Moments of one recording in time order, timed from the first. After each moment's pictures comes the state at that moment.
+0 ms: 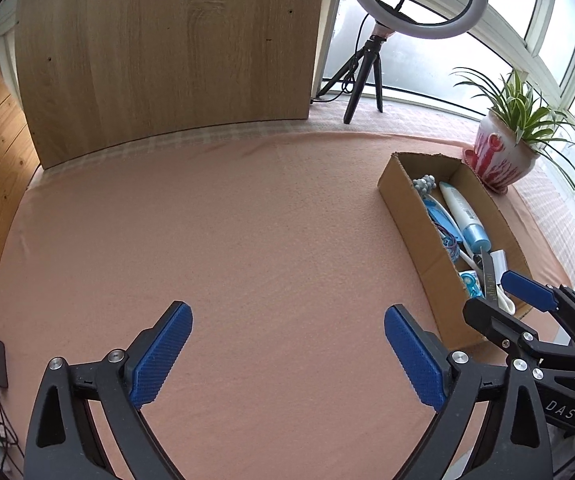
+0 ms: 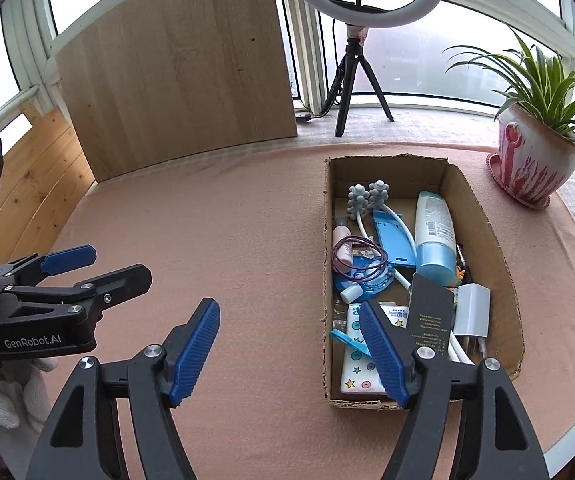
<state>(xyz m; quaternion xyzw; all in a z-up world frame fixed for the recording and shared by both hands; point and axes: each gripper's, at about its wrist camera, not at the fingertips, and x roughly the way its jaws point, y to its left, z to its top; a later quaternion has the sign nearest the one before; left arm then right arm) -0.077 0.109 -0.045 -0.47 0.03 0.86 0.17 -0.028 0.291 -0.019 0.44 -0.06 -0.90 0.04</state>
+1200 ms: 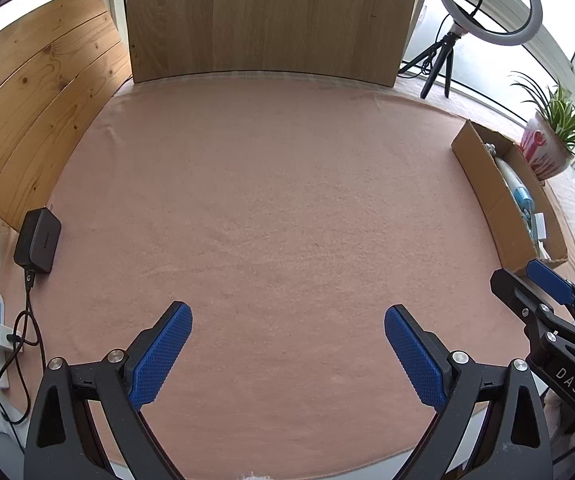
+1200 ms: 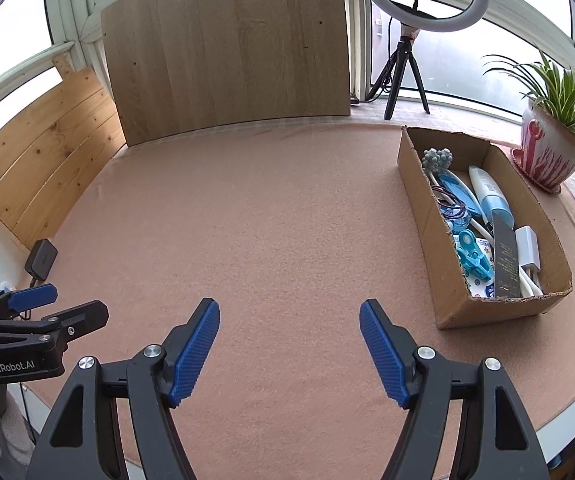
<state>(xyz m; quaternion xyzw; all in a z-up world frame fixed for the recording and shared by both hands) 0.001 -0.021 -0.077 -0.51 -0.01 0.85 0.10 0.030 0.183 -0.044 0.43 -0.03 -0.90 0.04</state>
